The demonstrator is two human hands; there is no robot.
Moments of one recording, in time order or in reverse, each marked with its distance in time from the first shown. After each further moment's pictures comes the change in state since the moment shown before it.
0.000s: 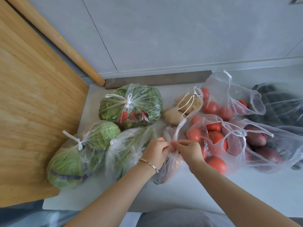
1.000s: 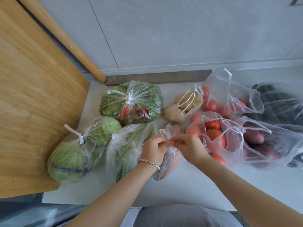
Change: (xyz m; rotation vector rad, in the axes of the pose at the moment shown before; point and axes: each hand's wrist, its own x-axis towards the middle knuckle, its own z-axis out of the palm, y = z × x) left_hand -0.011 0.000 0.006 -0.217 0.201 -0.166; right_hand -0.006 -0.009 -0.015 -0.528 -0.191 -0.394
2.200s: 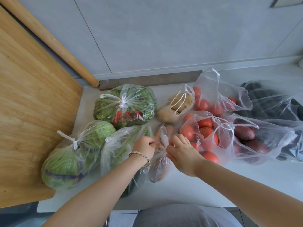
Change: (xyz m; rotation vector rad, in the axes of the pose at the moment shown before) left_hand 0.017 -0.004 -0.011 0.232 -0.177 -0.140; right_hand -0.015 0.031 0.007 -0.716 0.105 -0.597
